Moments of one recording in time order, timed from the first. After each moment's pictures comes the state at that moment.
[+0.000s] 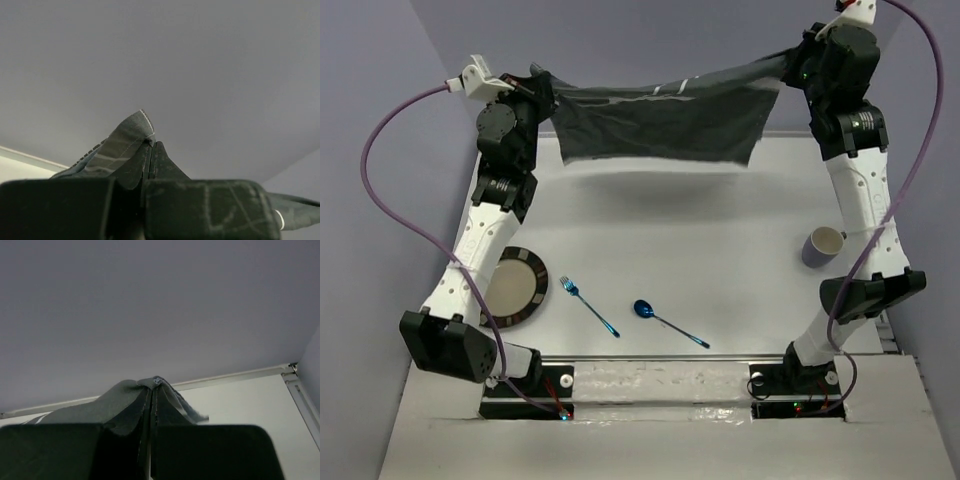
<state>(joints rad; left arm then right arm) -0.24 1.37 1.44 0.21 -0.24 -0.67 0.19 1.71 2.23 -0.52 0.26 0.24</state>
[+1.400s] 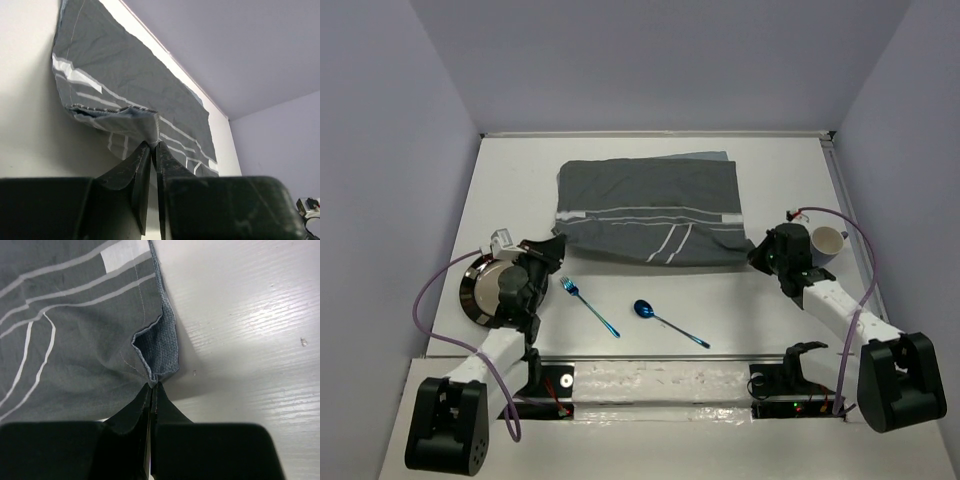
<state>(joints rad) -0.12 0.88 0.05 0.80 0.01 -0.93 0.19 1.10 0.47 -0.03 0.09 0.61</state>
